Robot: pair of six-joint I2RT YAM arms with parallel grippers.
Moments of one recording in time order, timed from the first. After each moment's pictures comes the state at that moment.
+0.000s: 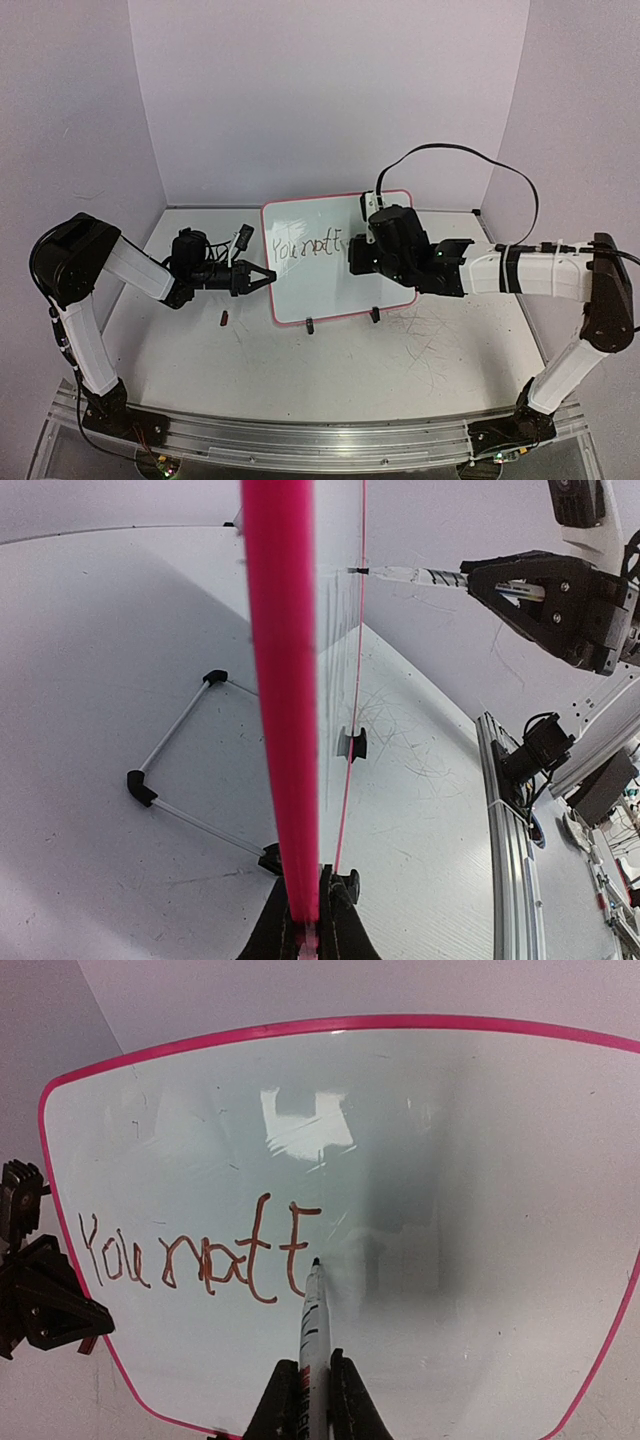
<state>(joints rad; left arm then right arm) -0.45 1.83 0.73 0.79 0.88 -0.31 0.92 1.62 1.15 -0.03 0.44 0.42</state>
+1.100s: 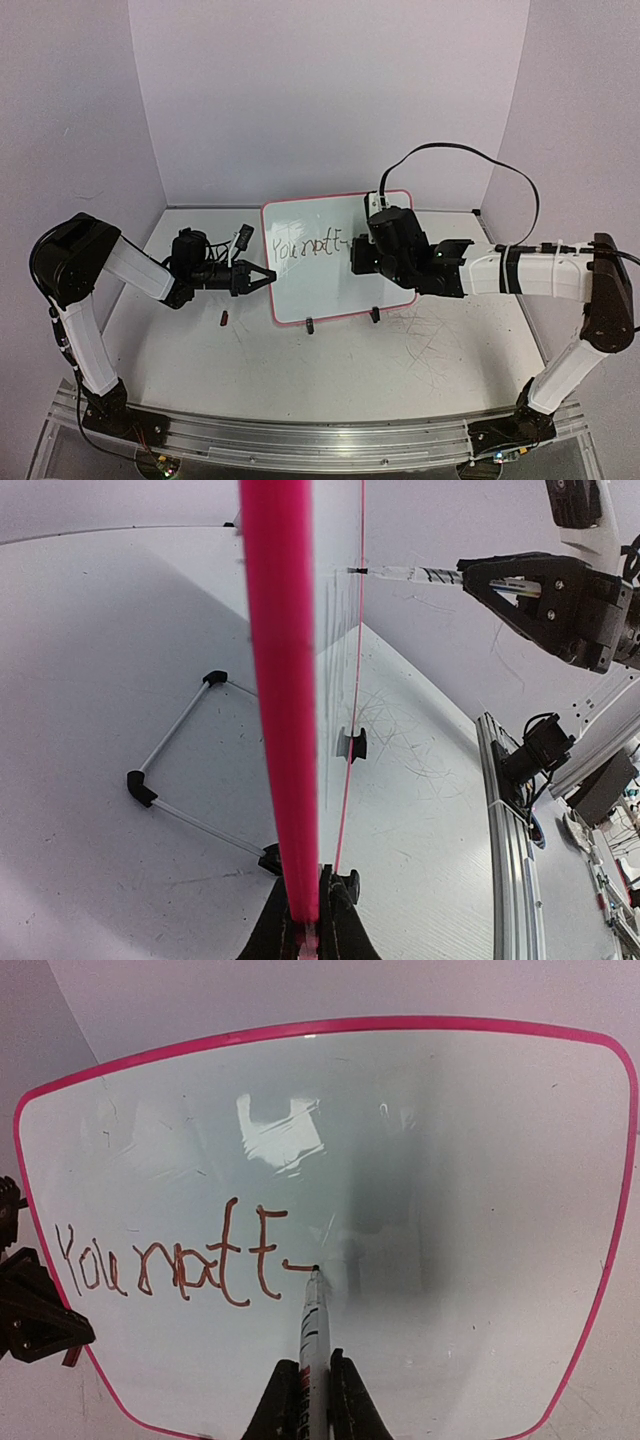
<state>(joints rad) -0.45 1.83 0.73 0.79 0.88 -0.31 0.92 1.62 1.15 -0.05 0.51 0.44</state>
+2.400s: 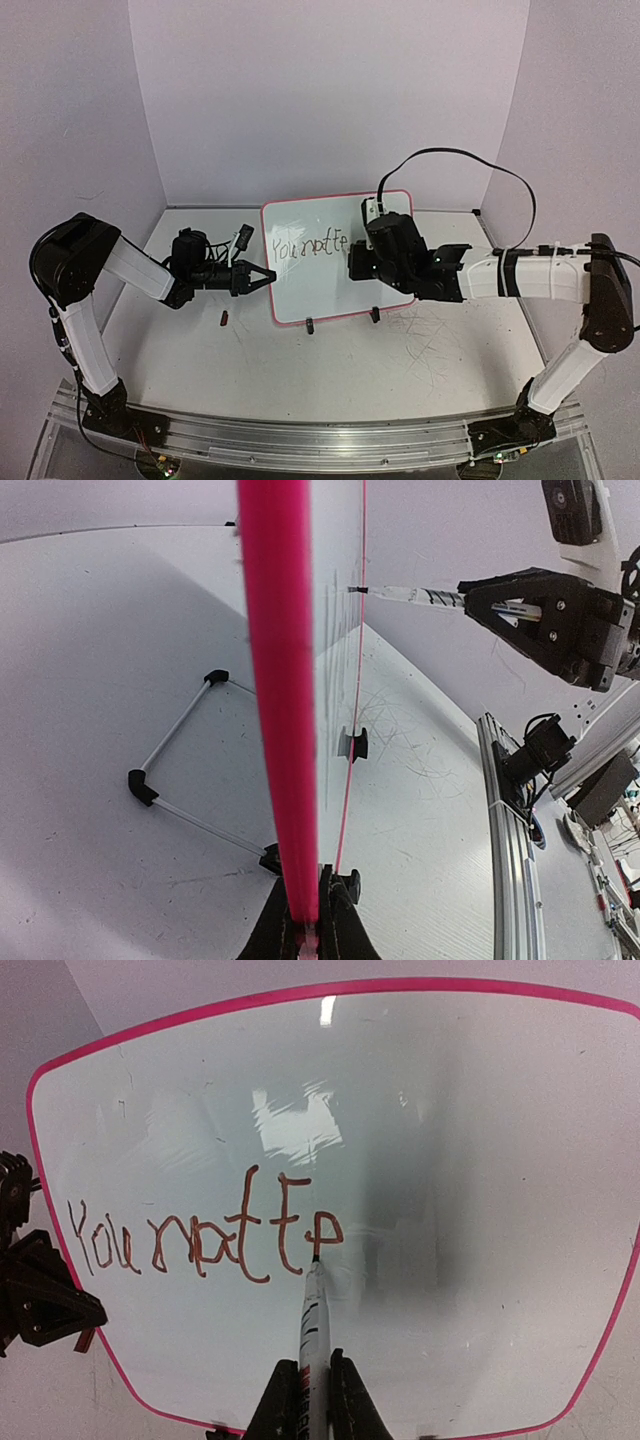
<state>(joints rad) -0.45 1.83 0.73 0.79 0.88 -0.31 0.93 1.62 1.12 -0.03 0.47 0.47</state>
